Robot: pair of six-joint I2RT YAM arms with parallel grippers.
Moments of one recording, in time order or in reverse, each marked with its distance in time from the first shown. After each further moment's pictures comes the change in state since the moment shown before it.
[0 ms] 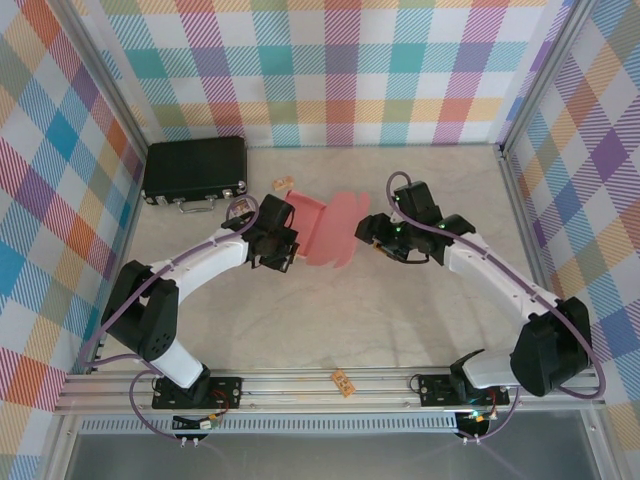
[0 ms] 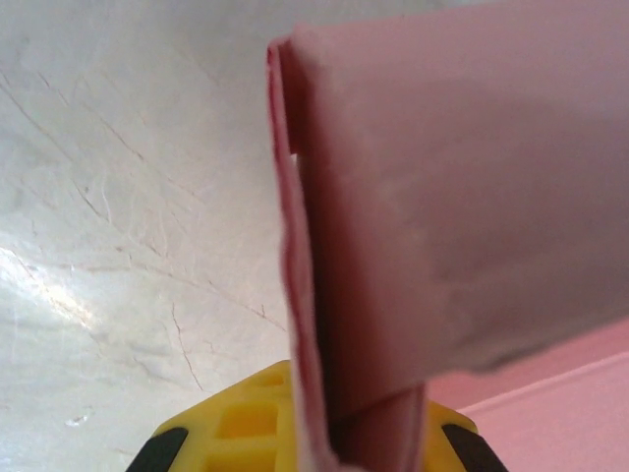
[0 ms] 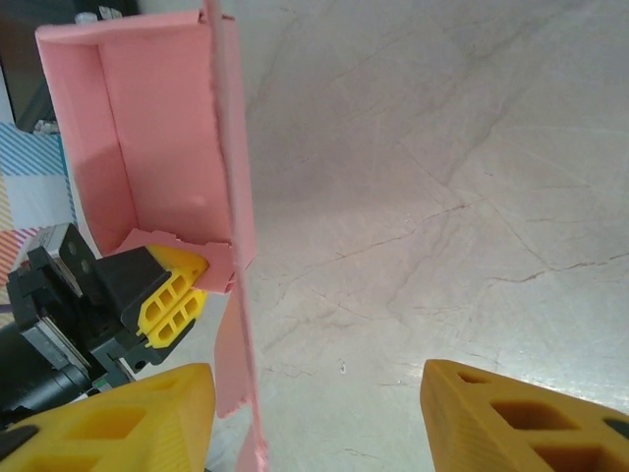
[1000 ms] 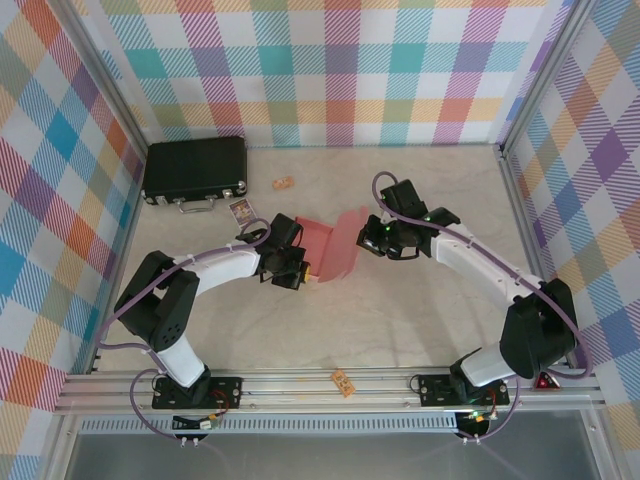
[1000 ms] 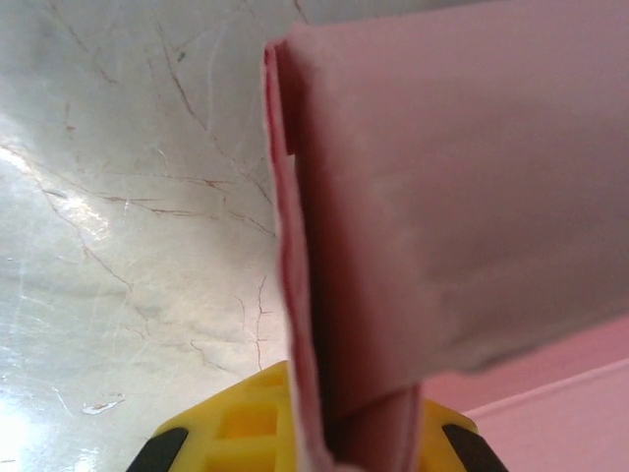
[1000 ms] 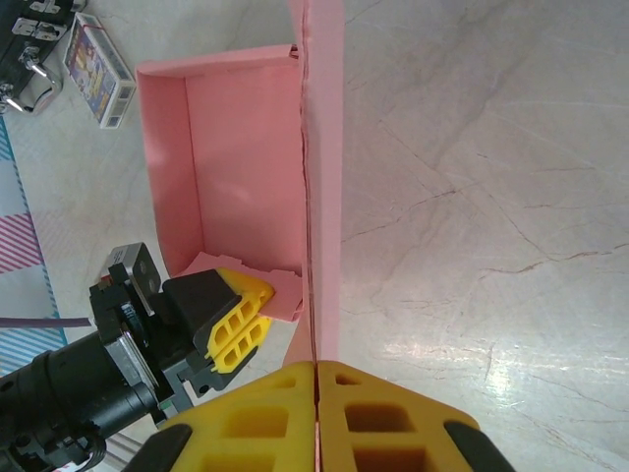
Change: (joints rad) left arm -0.043 0.082 -0.129 0.158 0.140 -0.179; right arm 0.032 0.098 0.061 -0.053 0.026 -0.002
